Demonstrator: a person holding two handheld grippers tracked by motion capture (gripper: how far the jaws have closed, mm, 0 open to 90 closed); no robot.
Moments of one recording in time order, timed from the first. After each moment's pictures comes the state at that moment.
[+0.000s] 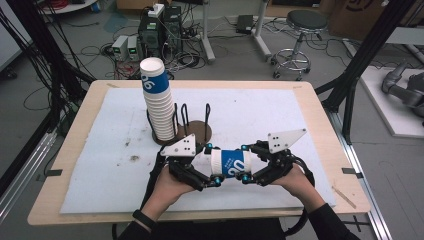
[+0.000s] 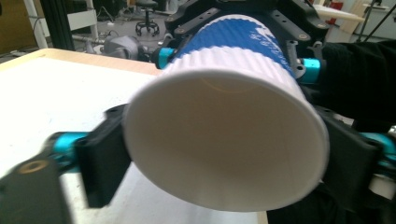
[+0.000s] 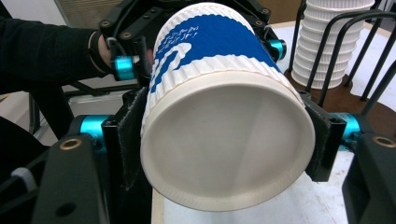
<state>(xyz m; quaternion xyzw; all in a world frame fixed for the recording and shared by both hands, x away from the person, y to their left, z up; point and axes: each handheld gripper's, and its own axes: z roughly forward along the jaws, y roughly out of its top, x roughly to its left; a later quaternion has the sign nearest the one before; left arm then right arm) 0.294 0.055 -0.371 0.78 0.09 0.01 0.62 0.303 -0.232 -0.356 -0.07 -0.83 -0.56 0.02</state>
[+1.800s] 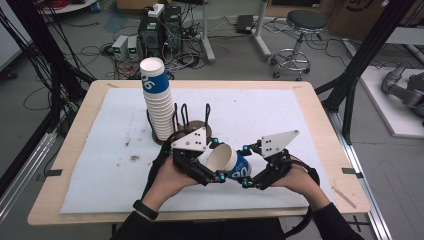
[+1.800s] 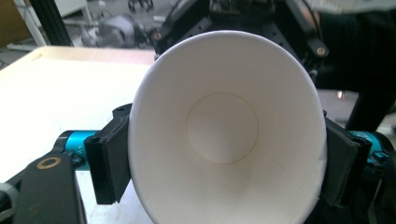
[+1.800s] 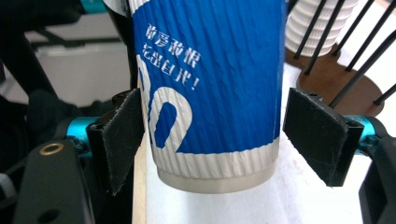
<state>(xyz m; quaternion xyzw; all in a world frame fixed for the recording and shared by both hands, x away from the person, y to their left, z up) 0.297 0.038 -0.334 0.83 0.05 0.04 0.55 0.299 -0.225 -0.350 -0.06 -0.88 -0.47 -0.03</state>
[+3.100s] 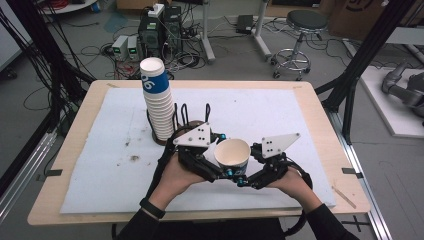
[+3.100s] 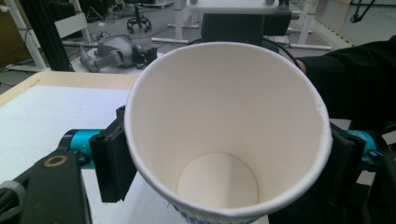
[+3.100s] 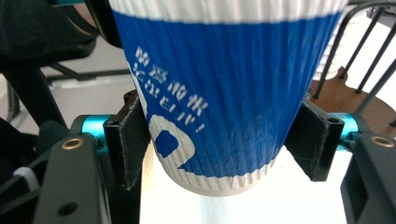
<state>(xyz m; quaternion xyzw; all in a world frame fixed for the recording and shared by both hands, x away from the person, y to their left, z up) 0.296 0.027 -0.322 0.80 0.04 0.03 0.60 0.298 -0.221 -0.361 -0.06 -0.84 -0.54 -0.01</state>
